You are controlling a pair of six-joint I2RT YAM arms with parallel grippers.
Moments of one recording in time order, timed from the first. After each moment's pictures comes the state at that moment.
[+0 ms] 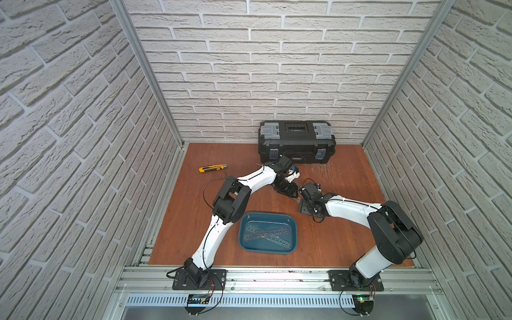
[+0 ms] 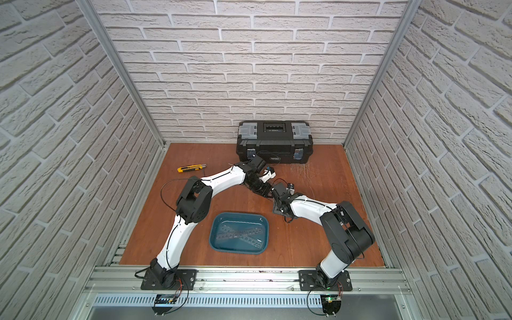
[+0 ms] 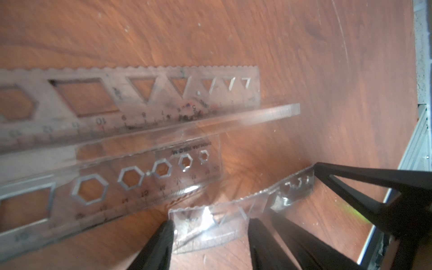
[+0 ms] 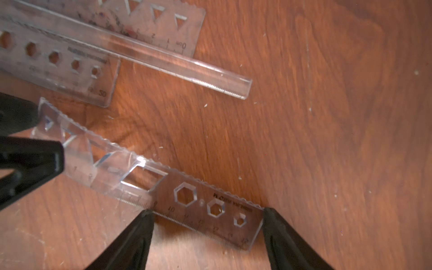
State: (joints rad) left arm -0.72 2.36 1.91 -0.75 0.47 -0.13; right arm 0.51 1.63 0.83 -0.46 0.27 0.77
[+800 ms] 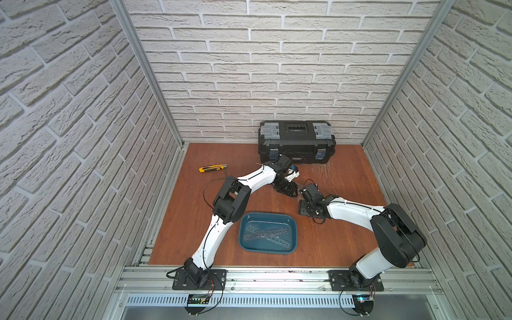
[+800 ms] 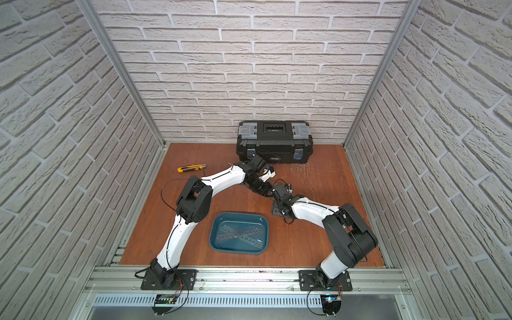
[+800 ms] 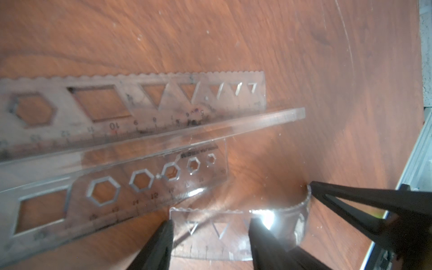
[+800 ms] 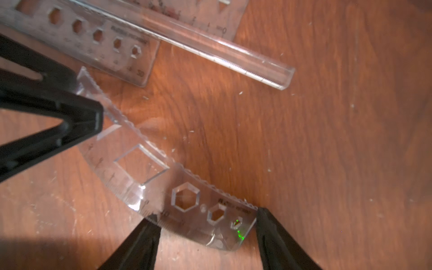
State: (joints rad) left arm -0.72 2.37 1.93 -0.75 0.46 -0.13; right arm 0.51 1.59 0.79 -0.40 0.17 0.72
